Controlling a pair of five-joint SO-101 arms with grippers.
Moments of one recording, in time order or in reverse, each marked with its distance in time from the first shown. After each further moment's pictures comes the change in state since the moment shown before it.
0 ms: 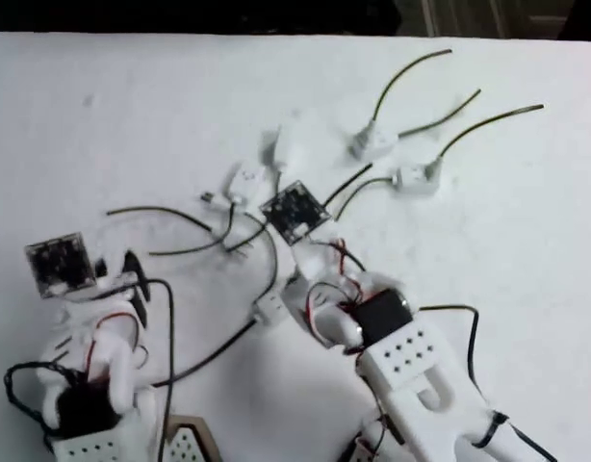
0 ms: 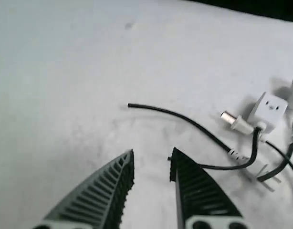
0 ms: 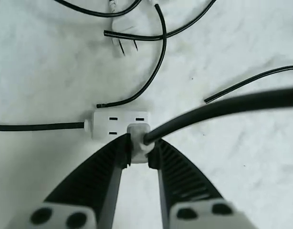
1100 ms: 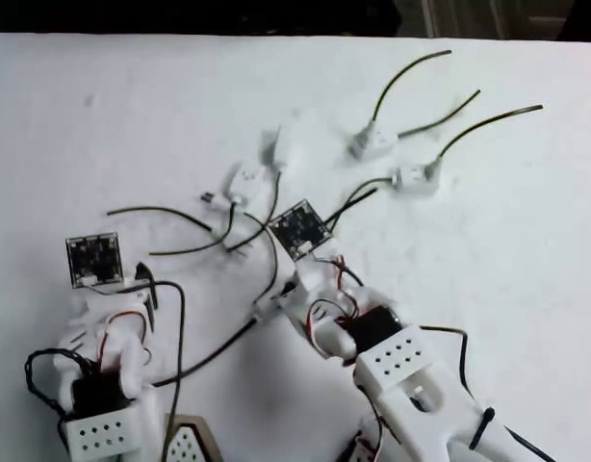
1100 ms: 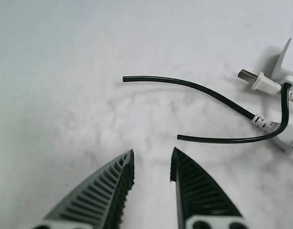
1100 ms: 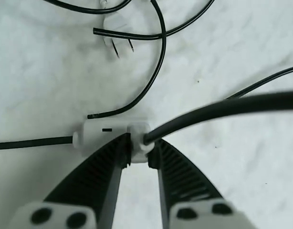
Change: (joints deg) left arm -0.4 0.7 11.8 -8.2 -8.7; right arm -0.1 0.8 14.7 -19.7 -1.9
